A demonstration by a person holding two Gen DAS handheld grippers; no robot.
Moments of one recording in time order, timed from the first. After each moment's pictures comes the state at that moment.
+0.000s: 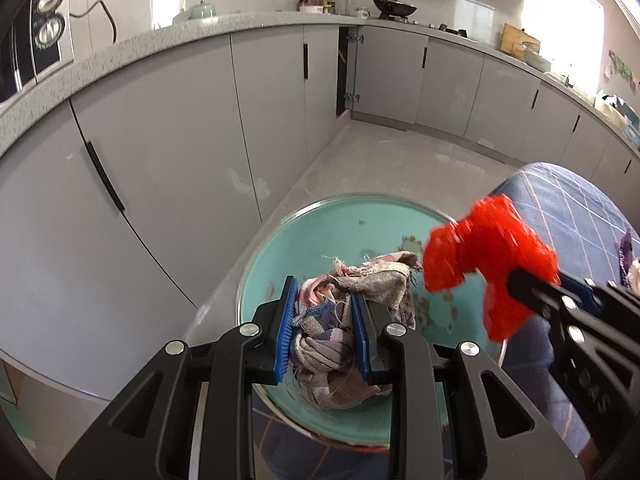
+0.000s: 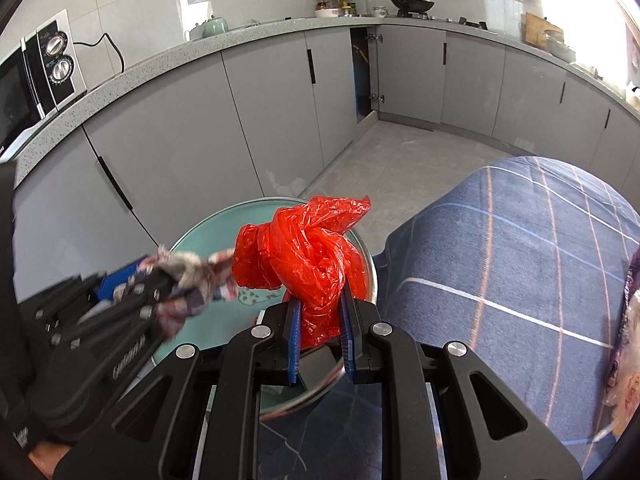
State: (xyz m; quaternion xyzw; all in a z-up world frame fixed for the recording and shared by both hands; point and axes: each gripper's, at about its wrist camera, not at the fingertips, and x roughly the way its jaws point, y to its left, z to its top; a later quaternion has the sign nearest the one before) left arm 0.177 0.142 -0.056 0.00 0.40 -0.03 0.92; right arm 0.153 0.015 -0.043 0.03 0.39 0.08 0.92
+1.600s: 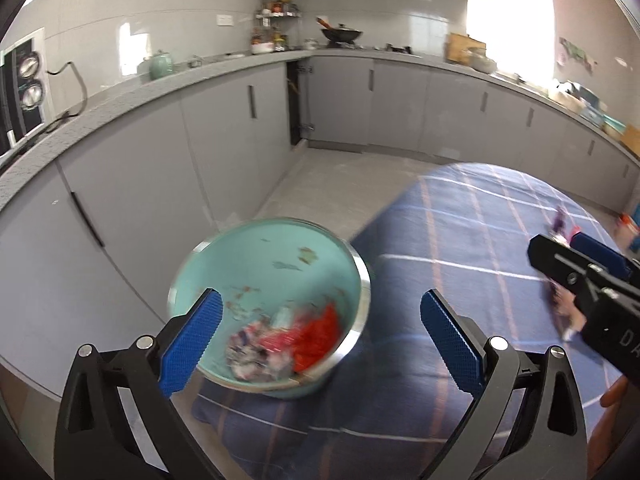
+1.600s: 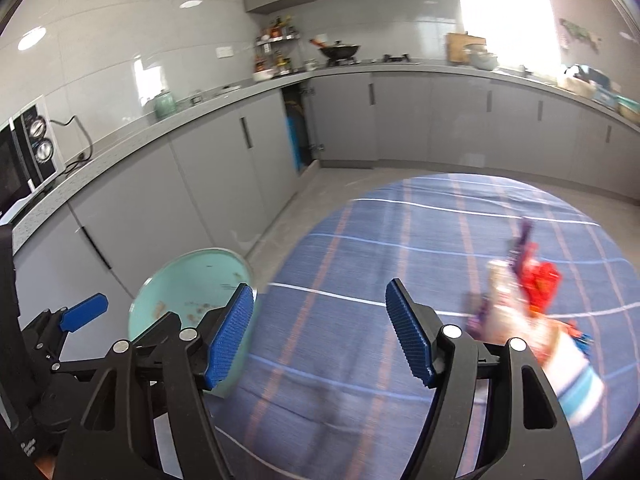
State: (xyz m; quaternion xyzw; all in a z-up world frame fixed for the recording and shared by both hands) left arm 0.093 0.047 -0.004 0.04 0.34 -0.09 0.93; right arm 0.039 -0.110 0.019 0.08 0.30 -0.02 0.95
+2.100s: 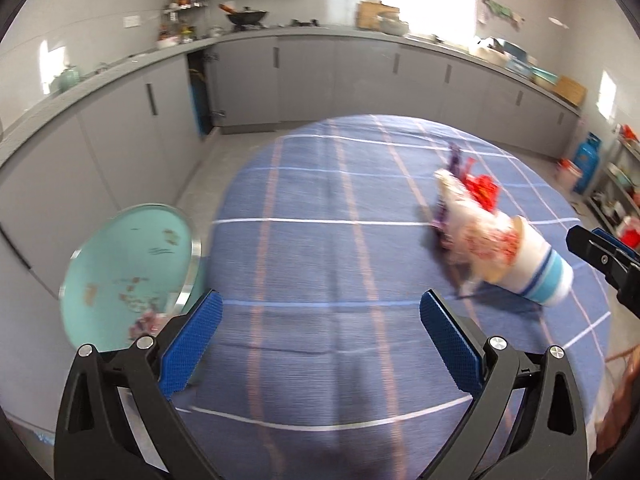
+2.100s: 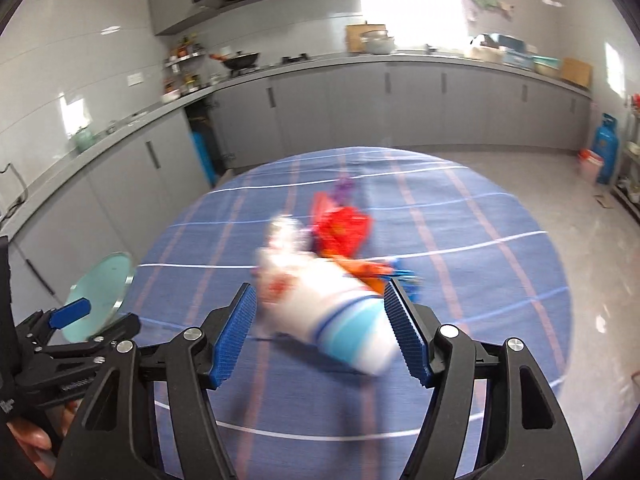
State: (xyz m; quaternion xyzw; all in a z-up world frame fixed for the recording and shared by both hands) left arm 0.053 -0.065 -0.031 0.08 0.37 -0.23 0.89; right arm -0.073 -0.253 -0.003 0.13 0.30 -0.16 0.93
